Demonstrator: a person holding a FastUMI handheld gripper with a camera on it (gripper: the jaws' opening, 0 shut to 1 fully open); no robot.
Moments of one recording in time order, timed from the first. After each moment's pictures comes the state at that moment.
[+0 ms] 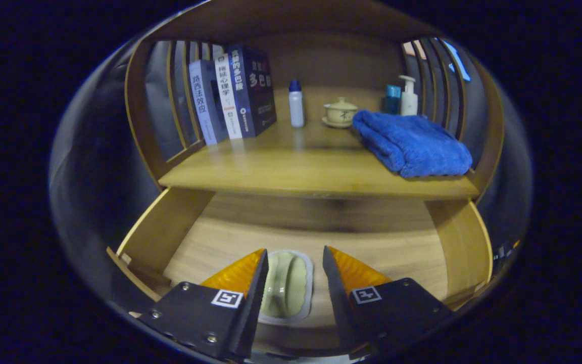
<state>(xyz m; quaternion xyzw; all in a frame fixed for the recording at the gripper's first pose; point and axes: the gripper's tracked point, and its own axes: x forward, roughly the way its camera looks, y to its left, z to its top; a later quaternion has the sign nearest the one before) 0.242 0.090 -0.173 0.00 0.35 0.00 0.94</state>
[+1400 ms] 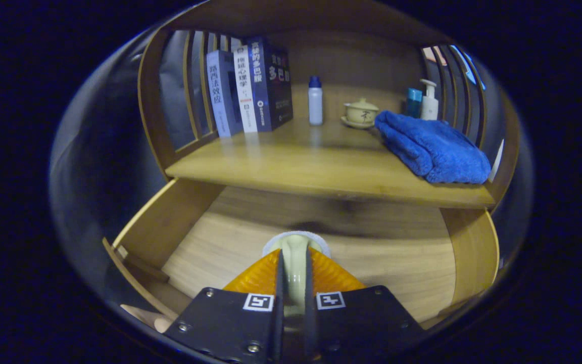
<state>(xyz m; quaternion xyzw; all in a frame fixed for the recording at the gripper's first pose) 0.255 0.102 -0.165 -0.02 0.31 0.03 0.95</state>
